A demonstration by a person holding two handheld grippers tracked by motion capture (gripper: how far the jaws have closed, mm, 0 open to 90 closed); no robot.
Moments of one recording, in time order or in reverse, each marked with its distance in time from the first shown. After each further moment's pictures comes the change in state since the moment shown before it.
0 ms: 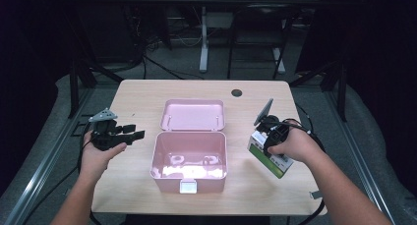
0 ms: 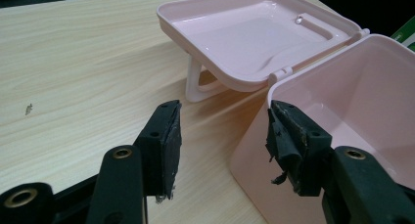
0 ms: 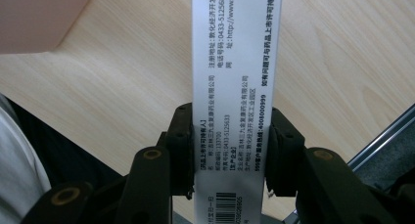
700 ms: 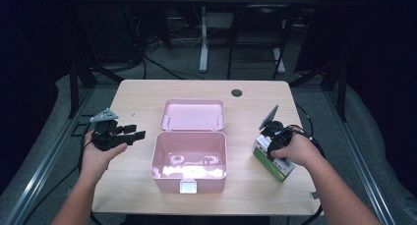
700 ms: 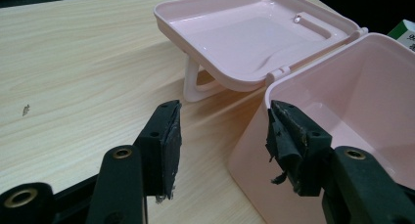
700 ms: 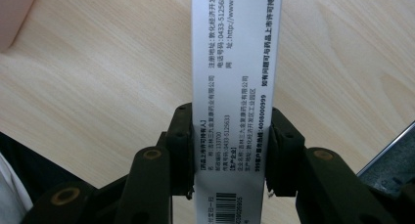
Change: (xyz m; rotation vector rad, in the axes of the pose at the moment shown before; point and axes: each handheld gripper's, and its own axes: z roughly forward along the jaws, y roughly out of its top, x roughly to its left) left arm -0.002 0.000 0.002 -0.003 0.000 0.001; right arm -0.019 -0.010 0.035 0.002 0.017 0.060
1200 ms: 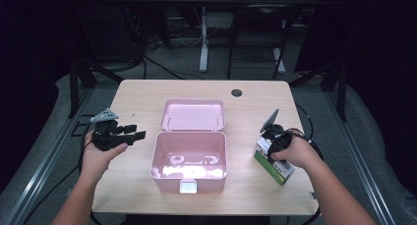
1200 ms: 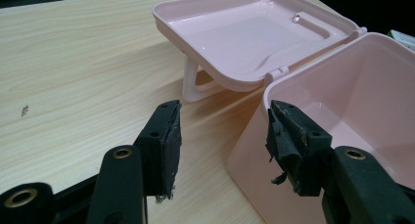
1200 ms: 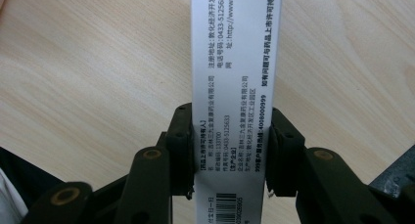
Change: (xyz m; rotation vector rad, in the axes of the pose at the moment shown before) left arm 0.000 0.000 0.000 0.002 -0.003 0.014; right arm -0.006 -0.003 0.019 0.014 0.019 0.022
